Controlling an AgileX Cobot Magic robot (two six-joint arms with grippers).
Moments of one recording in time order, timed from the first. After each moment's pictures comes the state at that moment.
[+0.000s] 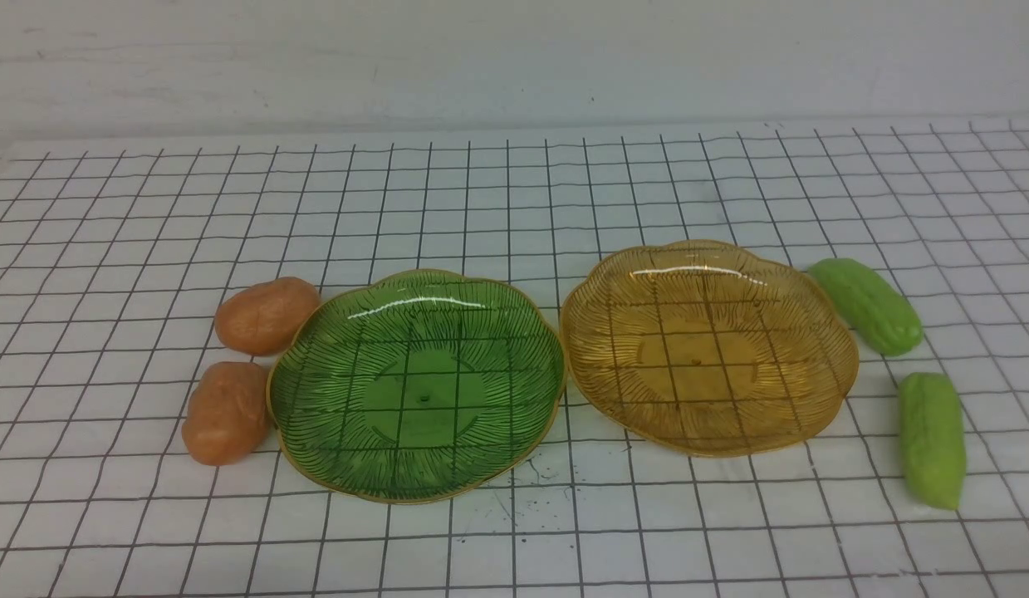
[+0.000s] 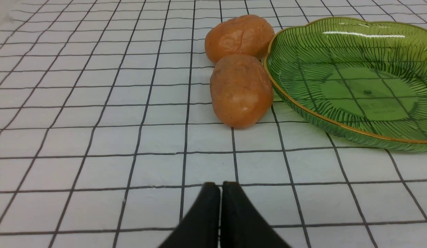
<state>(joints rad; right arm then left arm) 0.00 -0.01 0.02 0.06 0.38 -0.20 0.01 -0.01 0.03 -0.04 0.38 0.04</state>
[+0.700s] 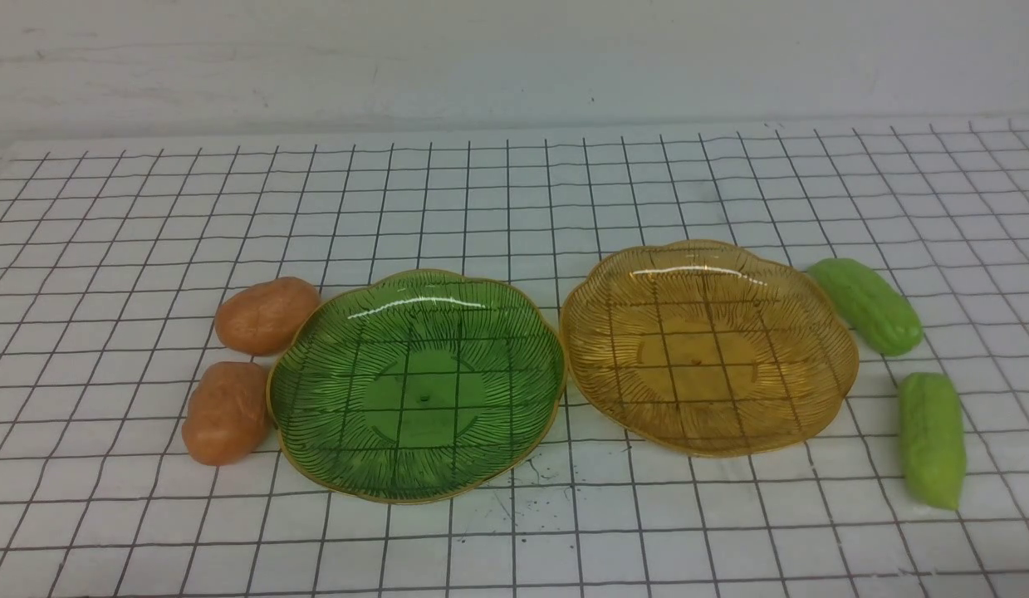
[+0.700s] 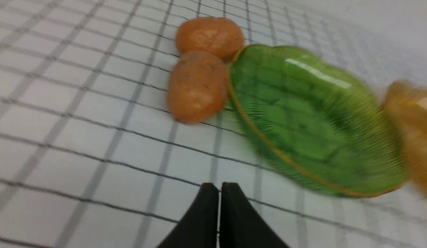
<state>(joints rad) 0.00 -0.01 0.03 0.48 0.37 0.00 0.01 -0.01 0.03 -0.41 0.39 -0.20</state>
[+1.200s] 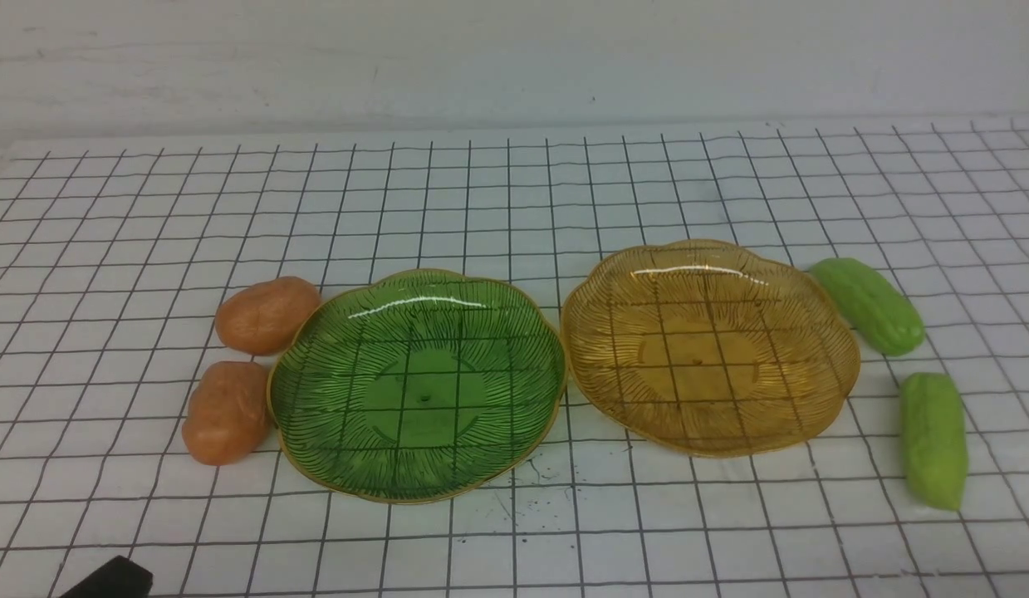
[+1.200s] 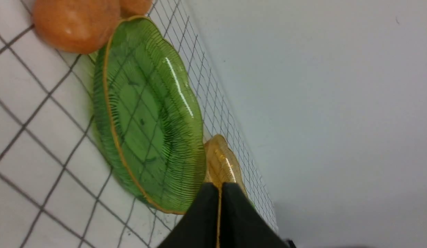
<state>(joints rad) 0.00 -0.01 -0.08 0.85 0.38 -0.07 0.01 -0.01 -0.05 -0.97 0.38 -0.20</state>
